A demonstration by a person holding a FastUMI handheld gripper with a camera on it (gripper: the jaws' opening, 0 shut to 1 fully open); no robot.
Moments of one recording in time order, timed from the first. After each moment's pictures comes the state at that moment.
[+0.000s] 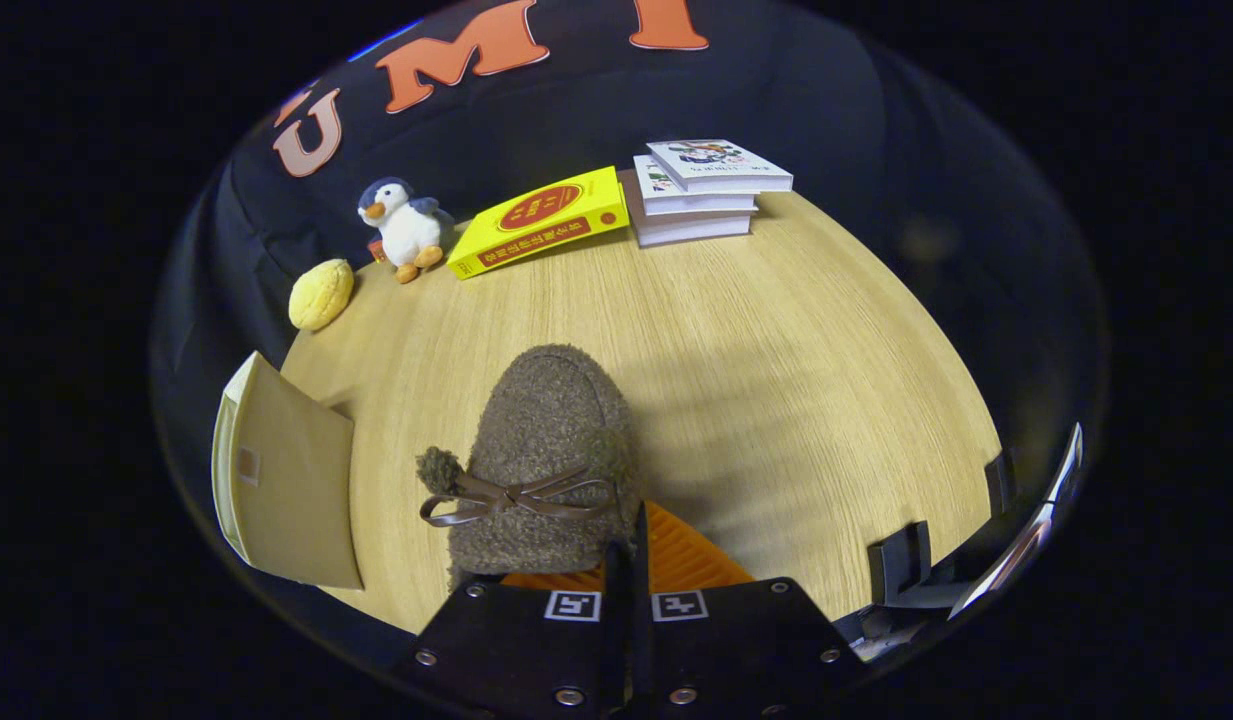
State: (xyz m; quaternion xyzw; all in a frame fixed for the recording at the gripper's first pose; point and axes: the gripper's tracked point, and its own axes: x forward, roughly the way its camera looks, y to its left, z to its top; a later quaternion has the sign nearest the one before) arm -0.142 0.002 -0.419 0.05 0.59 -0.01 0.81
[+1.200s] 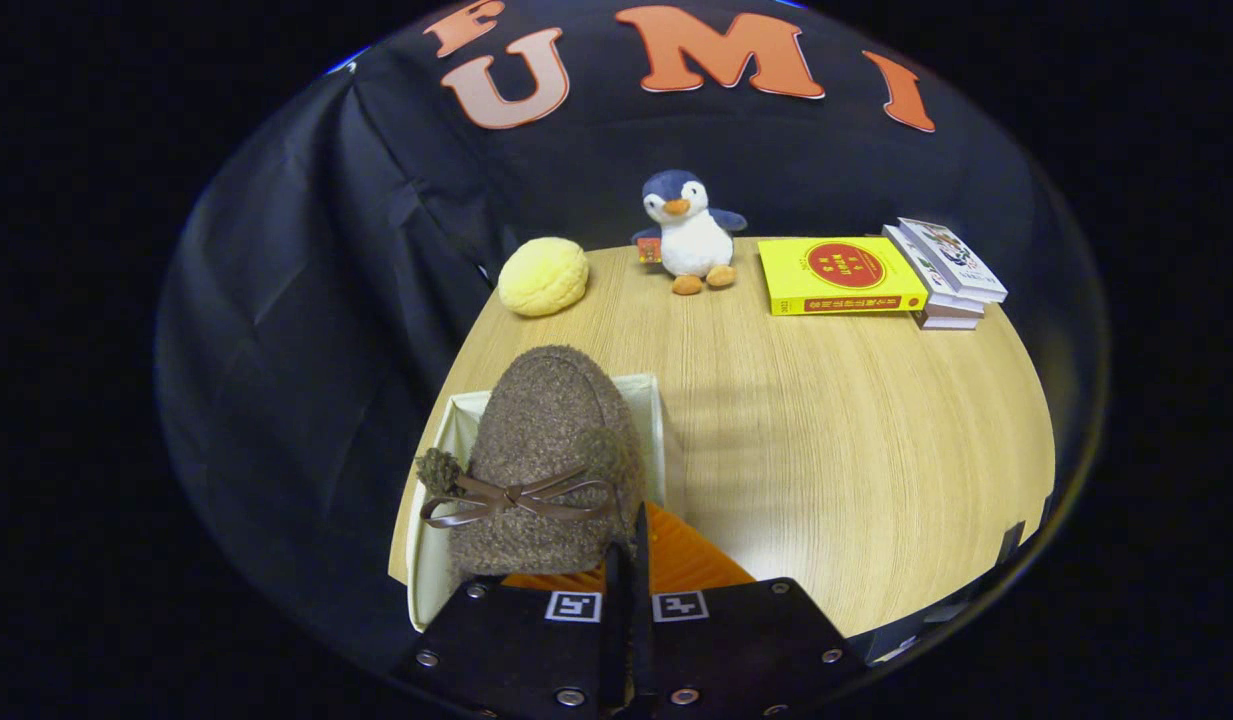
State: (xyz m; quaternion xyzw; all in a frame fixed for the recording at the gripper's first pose) arm -0.126 0.352 -0.339 0.02 0.58 0.13 0.81
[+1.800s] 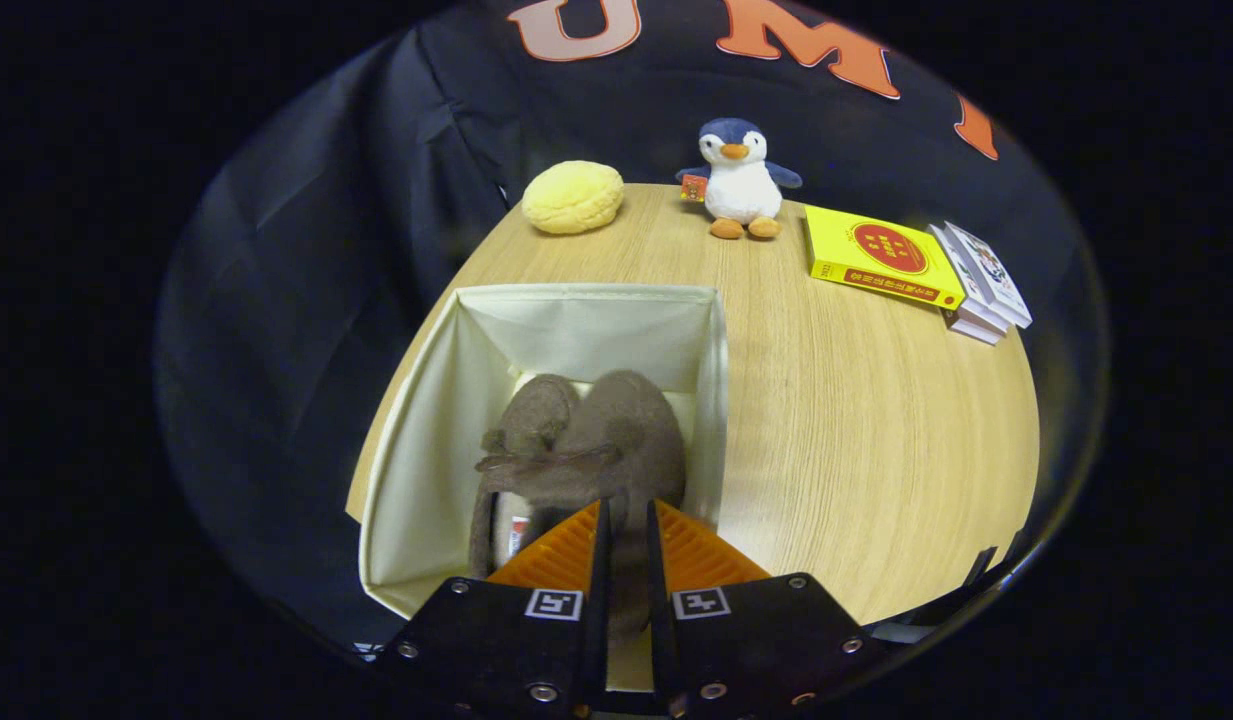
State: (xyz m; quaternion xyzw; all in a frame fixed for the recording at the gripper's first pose) arm -0.162 0.364 -0.358 -0.03 0.62 0.18 0.77
